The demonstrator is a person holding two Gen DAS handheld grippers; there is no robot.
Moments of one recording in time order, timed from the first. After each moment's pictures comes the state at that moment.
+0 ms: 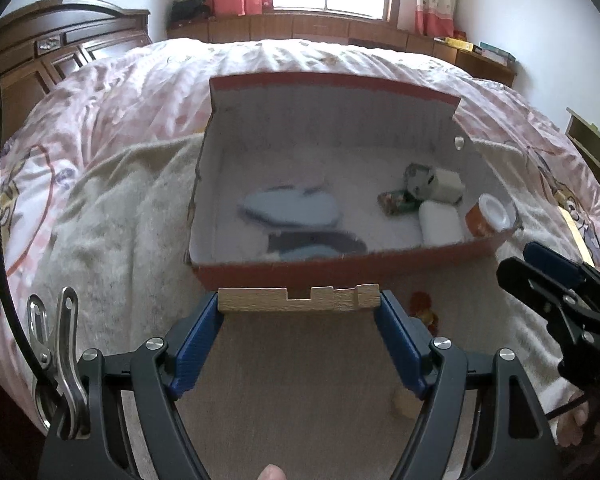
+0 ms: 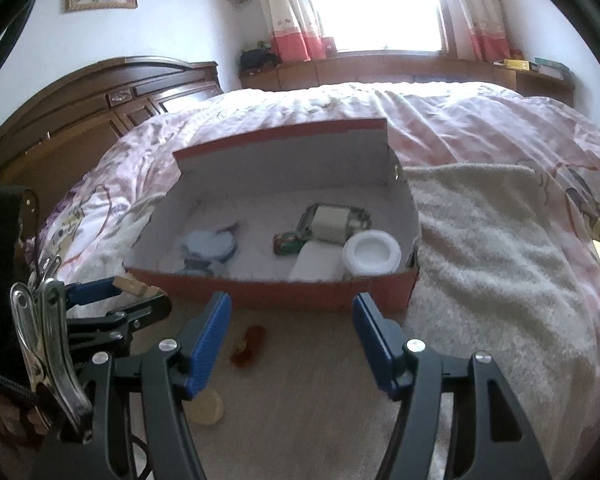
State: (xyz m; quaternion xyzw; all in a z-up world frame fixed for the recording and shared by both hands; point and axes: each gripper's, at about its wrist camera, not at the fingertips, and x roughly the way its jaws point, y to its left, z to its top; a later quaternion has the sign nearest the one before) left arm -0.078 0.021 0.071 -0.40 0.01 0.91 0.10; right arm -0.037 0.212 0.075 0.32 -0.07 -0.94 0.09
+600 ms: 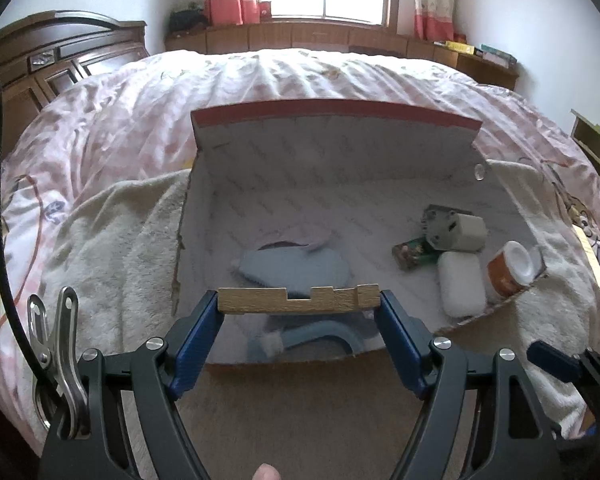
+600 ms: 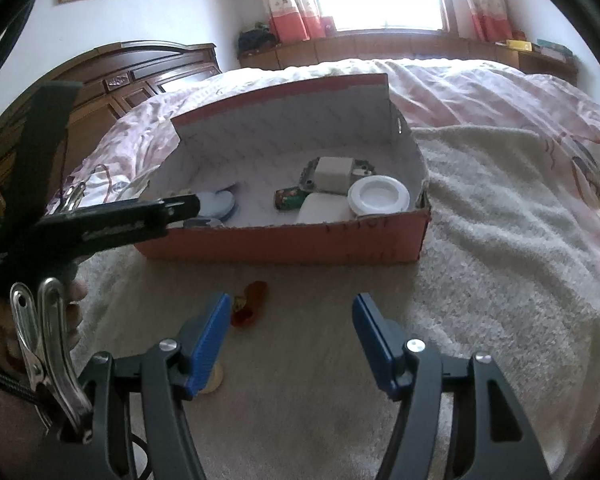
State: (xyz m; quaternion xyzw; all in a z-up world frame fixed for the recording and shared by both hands) left arm -0.131 0.032 0.080 -0.38 0.02 0.92 0.09; right arm -0.031 0.208 0.050 0.35 -0.08 -0.93 0.09
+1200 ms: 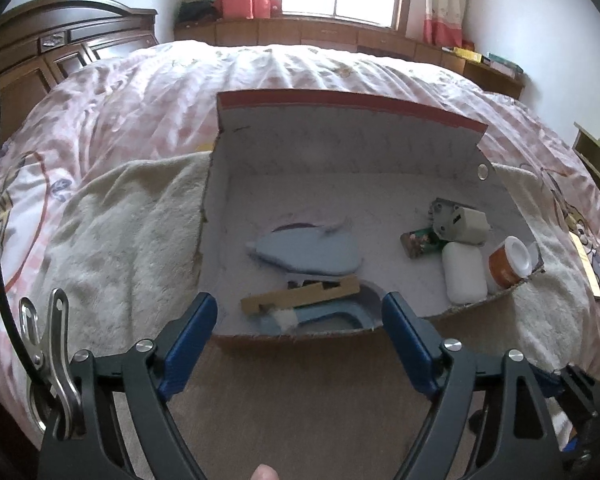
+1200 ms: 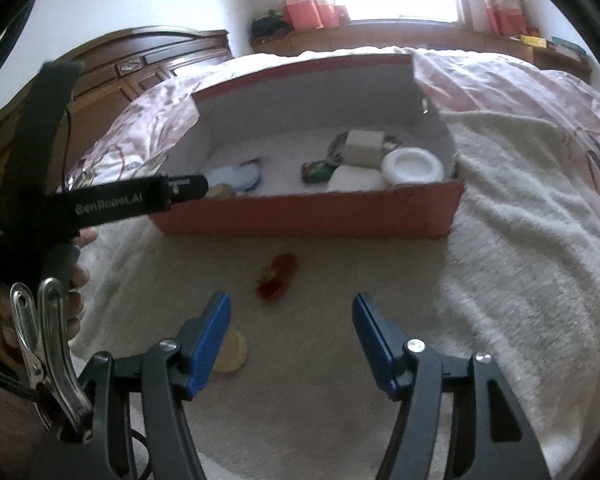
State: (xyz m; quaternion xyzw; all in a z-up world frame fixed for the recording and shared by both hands) left arm -0.112 0.012 0.079 -0.38 0.00 0.92 0.09; right arm -0.024 0.187 0.038 0.37 -0.07 -0.92 0.12
